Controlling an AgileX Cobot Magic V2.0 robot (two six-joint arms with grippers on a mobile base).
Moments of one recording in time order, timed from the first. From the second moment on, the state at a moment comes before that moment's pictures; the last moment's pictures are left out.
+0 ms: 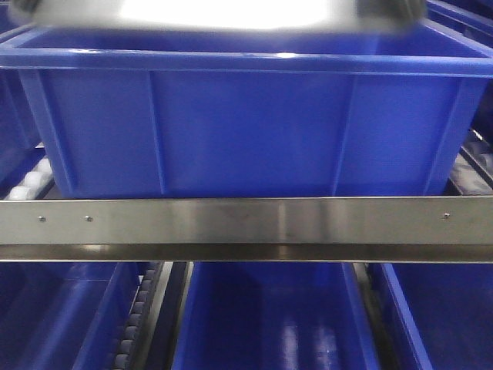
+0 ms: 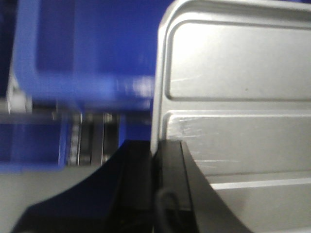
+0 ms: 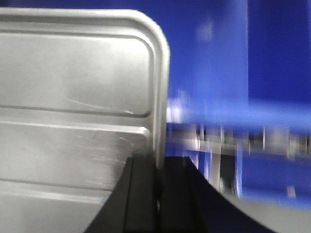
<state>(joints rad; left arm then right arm) -0.83 1.25 -1.28 0.46 0.93 -0.86 0.82 1.27 -1.27 -0.58 0.96 0.97</state>
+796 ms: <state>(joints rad) -0.51 1.69 -1.41 0.54 0.29 -0.79 0.44 1.64 -1.38 -0.67 0.41 0.95</state>
